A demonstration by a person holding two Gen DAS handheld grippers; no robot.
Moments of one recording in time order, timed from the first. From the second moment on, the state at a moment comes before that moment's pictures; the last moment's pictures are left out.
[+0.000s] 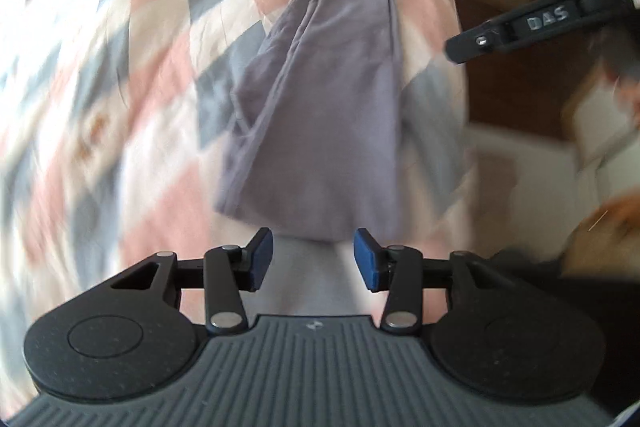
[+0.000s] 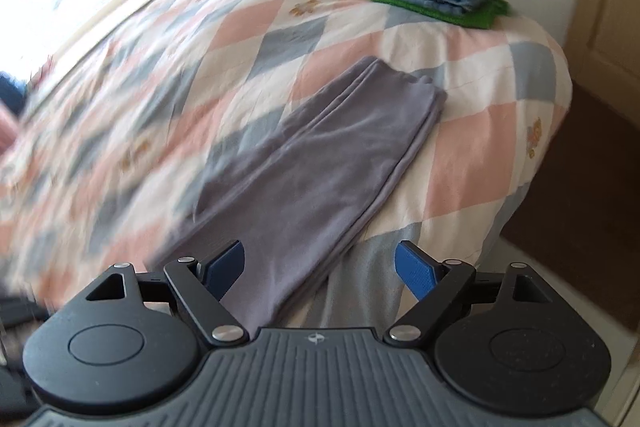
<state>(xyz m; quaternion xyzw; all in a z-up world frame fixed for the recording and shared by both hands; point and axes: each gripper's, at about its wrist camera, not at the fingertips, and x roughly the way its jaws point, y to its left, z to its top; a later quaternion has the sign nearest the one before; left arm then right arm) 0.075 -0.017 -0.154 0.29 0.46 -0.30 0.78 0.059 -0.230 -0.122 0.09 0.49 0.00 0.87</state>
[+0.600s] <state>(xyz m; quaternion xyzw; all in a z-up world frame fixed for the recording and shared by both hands) 0.038 0.018 -0.319 0.76 0.00 -0.39 0.53 -0.022 -0.050 -0.277 -0.40 0.39 0.17 0.81</state>
